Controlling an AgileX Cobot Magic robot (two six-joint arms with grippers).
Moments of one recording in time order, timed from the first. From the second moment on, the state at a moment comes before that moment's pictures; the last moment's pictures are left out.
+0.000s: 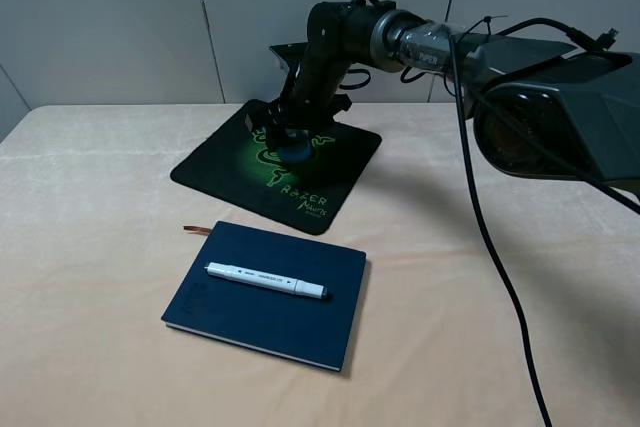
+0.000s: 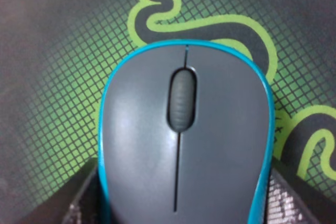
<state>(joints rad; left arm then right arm) 0.01 0.00 -0.49 0.02 1.06 0.04 0.58 2.57 -2.28 0.18 0.91 -0.07</state>
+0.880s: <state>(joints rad) 0.01 0.00 -0.49 0.02 1.06 0.04 0.58 2.48 -2.35 0.10 1.10 -0.09</state>
